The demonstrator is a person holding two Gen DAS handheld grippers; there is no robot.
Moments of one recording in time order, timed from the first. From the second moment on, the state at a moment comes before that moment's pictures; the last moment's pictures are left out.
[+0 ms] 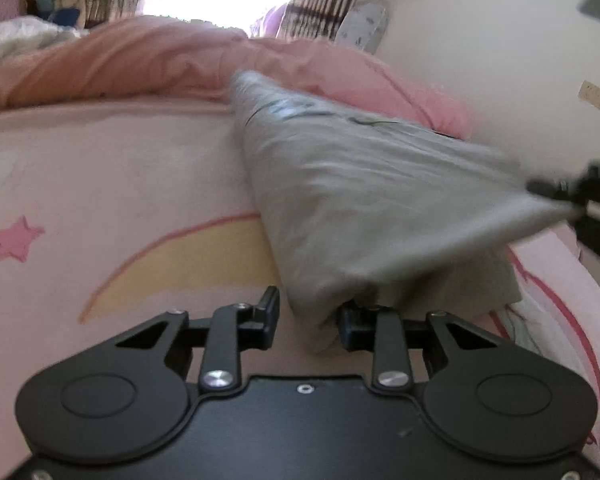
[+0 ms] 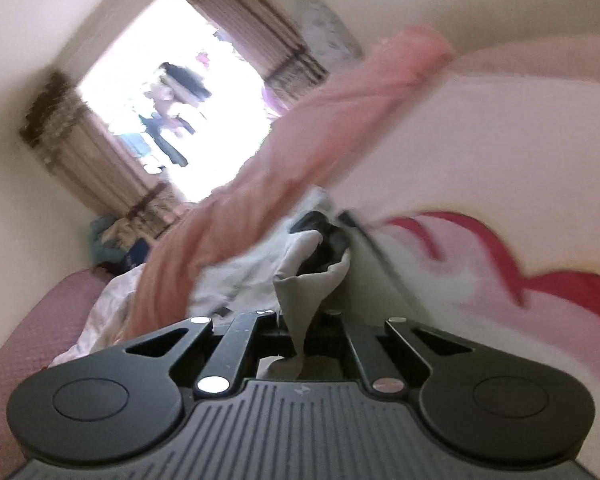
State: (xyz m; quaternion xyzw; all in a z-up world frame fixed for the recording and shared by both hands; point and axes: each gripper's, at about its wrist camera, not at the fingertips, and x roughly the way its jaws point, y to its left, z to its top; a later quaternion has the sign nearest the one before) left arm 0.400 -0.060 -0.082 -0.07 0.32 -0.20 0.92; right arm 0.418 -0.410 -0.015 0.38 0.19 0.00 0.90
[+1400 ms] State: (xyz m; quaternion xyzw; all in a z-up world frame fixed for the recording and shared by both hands) left arm 0.432 -0.073 -0.090 -0.09 0.33 -0.27 0.90; right arm 0.417 -0.388 -0.060 0.22 0.28 -0.02 0.93
